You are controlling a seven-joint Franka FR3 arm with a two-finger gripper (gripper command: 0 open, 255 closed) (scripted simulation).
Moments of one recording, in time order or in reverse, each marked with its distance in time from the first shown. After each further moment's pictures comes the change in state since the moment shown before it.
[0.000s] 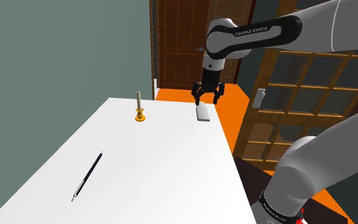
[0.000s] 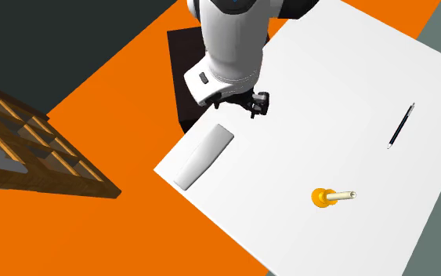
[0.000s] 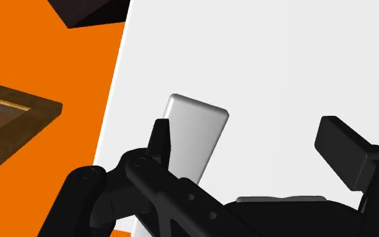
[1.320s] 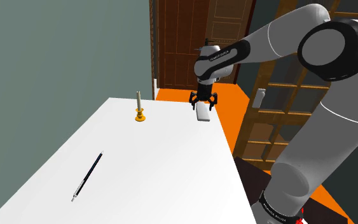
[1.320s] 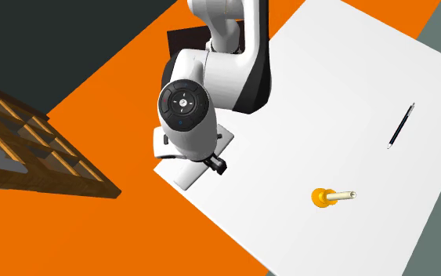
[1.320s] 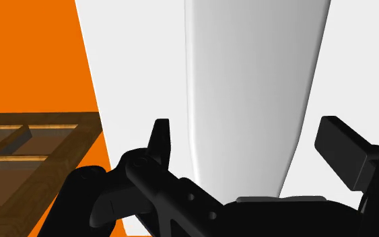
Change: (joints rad) arm -0.104 0.369 -0.041 0.094 -0.062 0.297 0.232
